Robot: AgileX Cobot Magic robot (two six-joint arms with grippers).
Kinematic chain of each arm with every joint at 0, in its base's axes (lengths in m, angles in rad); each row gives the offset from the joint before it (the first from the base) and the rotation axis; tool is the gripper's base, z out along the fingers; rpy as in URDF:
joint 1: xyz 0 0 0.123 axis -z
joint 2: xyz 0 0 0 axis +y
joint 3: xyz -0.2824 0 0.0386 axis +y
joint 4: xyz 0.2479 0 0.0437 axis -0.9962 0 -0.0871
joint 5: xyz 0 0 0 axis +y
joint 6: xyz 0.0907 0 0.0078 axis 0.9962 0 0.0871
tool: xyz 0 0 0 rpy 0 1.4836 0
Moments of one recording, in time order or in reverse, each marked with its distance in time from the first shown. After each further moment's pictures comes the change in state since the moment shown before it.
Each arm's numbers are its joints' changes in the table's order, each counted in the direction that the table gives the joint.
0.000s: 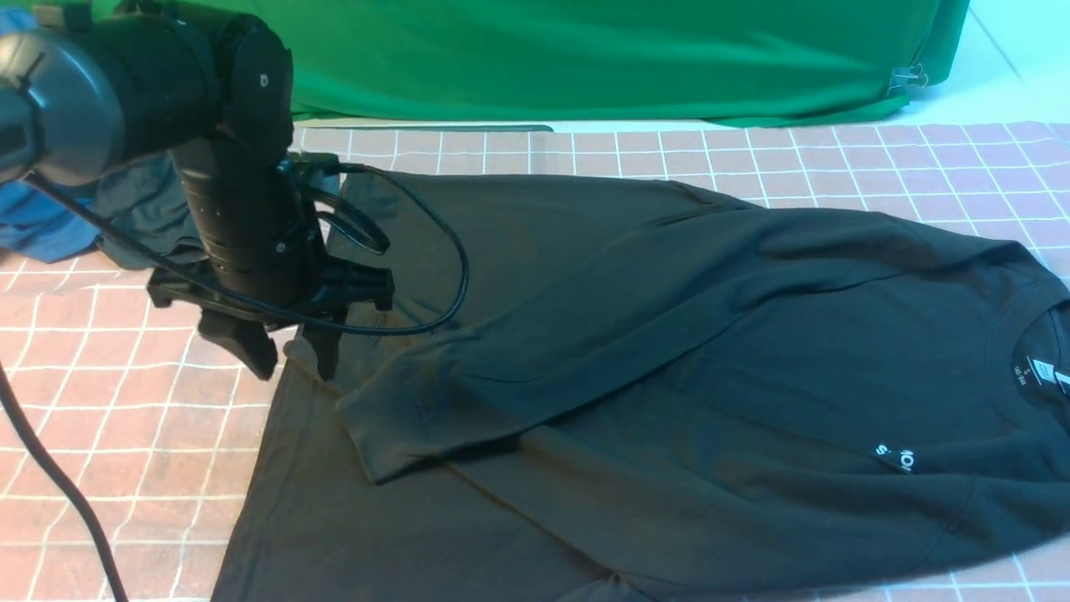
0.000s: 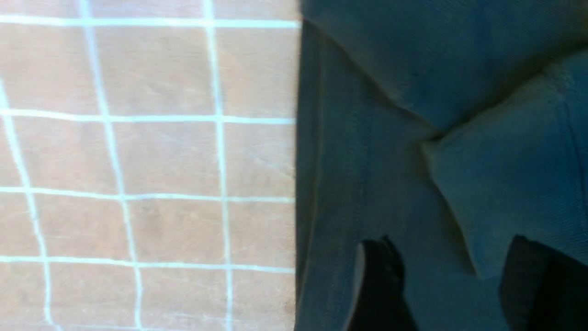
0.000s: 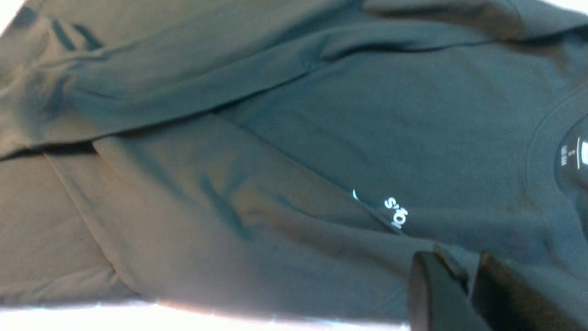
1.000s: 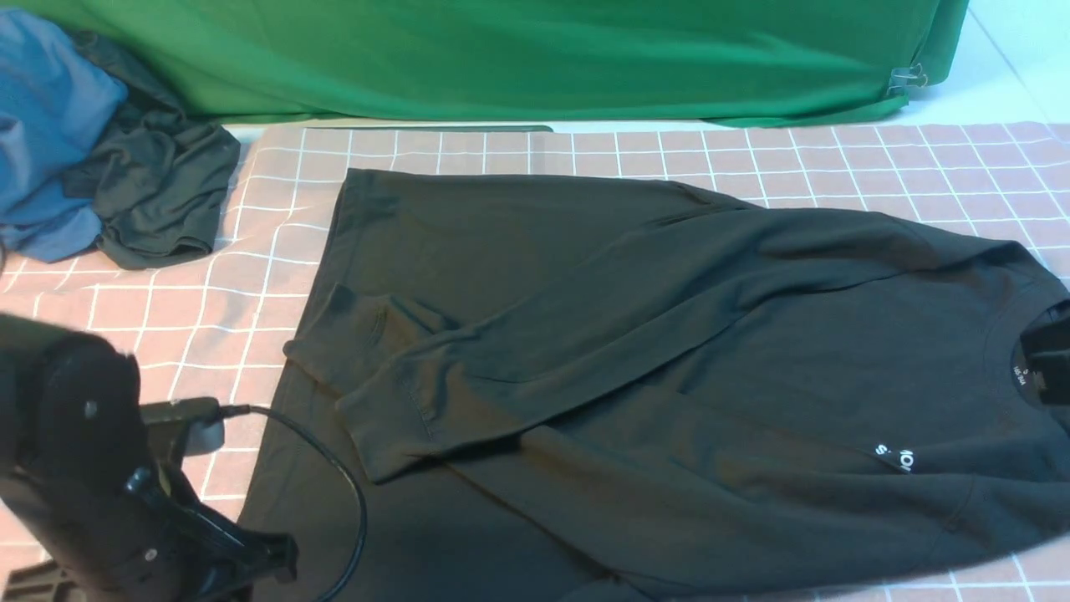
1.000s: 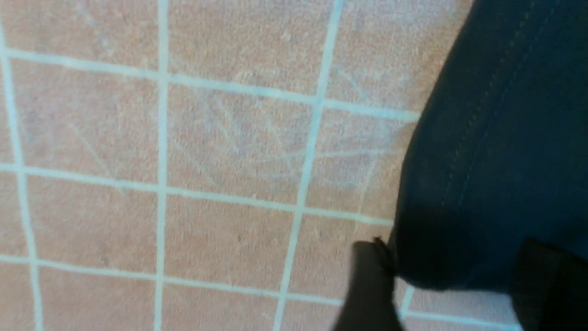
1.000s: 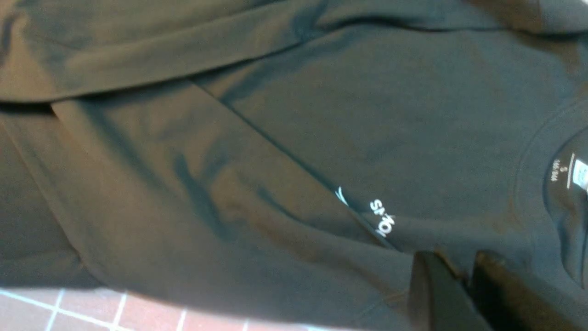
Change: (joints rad) right arm 0.000 0.285 -0.211 0.007 0.081 -0.101; left arm 0.000 -0.443 0.774 0.065 -0.277 -0.115
